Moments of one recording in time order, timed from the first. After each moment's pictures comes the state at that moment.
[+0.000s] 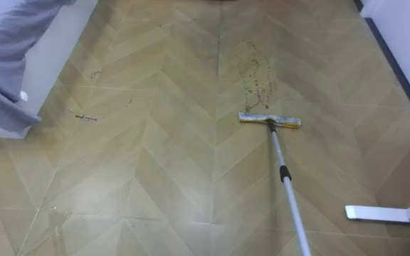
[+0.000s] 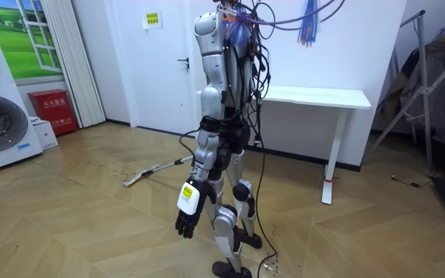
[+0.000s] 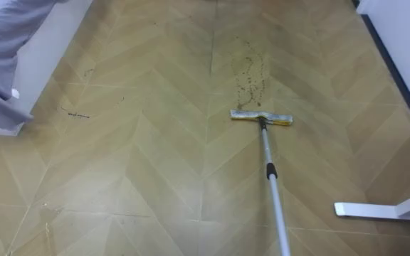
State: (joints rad) left arm 0.15 0.14 0.08 1.22 0.47 0.10 0.25; right arm 0.08 -0.21 0.10 1.32 0.06 0.01 -0.04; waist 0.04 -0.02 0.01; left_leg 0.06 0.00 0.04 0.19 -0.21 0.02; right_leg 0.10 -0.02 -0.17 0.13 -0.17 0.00
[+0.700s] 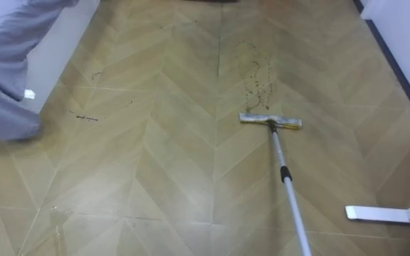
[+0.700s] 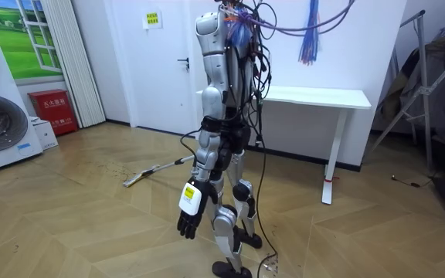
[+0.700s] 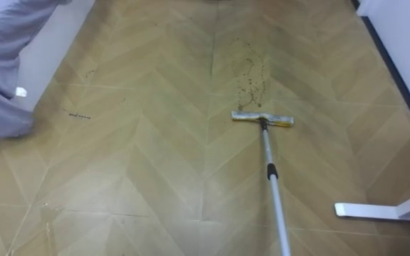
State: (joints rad) left arm 0.15 0.14 0.08 1.23 0.47 0.10 0.25; right arm 0.08 -0.21 0.10 1.32 0.07 0.01 -0.04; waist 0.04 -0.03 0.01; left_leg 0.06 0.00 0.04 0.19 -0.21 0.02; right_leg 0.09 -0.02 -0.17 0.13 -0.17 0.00
